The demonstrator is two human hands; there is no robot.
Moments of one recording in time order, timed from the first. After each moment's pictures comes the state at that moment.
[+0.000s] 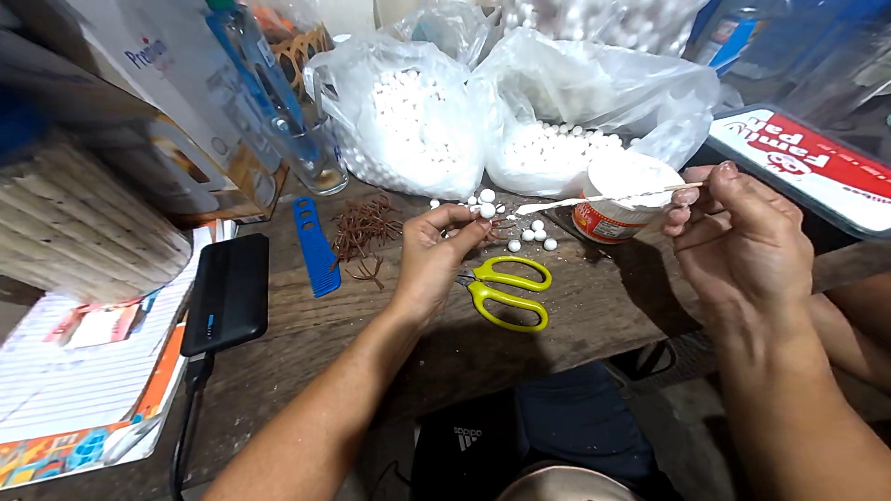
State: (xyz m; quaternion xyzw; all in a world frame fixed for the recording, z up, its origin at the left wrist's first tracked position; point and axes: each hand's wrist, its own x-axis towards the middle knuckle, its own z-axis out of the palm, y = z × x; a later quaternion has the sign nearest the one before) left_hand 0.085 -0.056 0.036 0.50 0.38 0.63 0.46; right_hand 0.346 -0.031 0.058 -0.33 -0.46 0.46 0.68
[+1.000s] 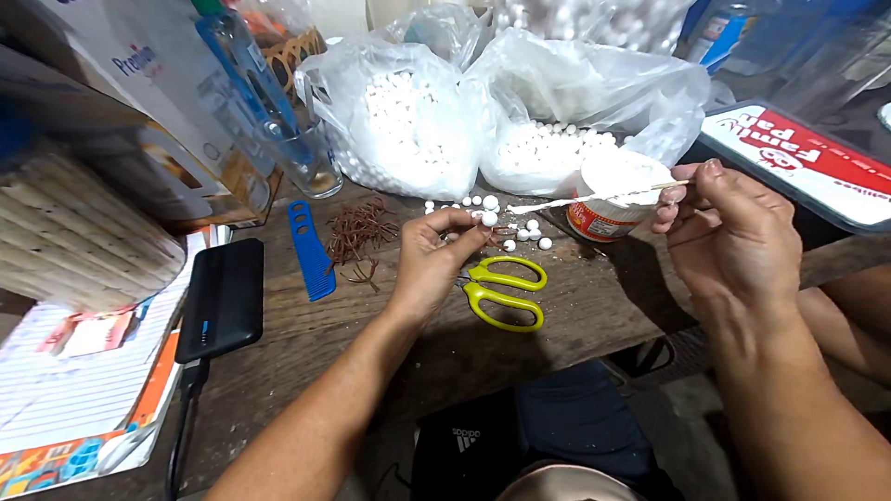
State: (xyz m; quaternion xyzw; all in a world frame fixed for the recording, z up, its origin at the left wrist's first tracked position) left_hand 0.084 -0.053 0.031 0.55 0.34 0.62 0.45; right_hand 0.345 -0.031 0.058 -0.34 -0.48 0.44 0.68
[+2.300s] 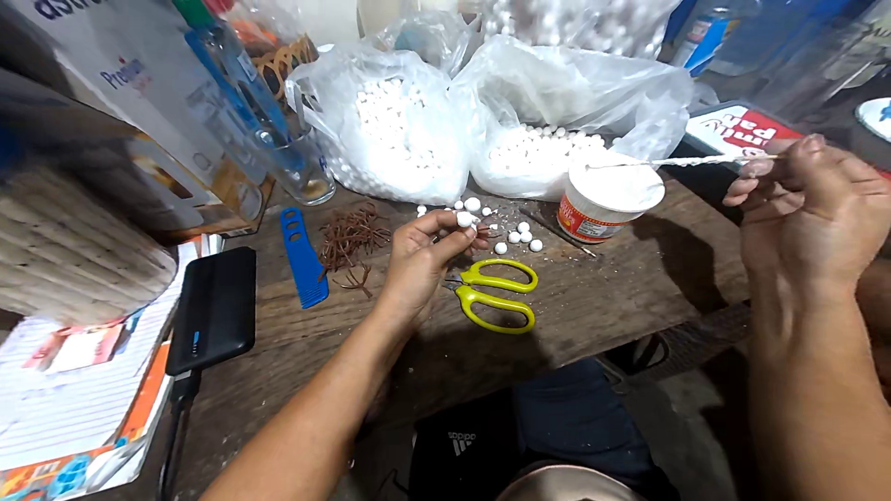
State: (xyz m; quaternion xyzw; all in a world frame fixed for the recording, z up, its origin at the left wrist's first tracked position) left_hand 0.083 -0.053 0.035 0.49 0.33 0.61 0.53; right_hand 0.411 -0.010 0.056 -0.38 -0.47 0.28 0.75
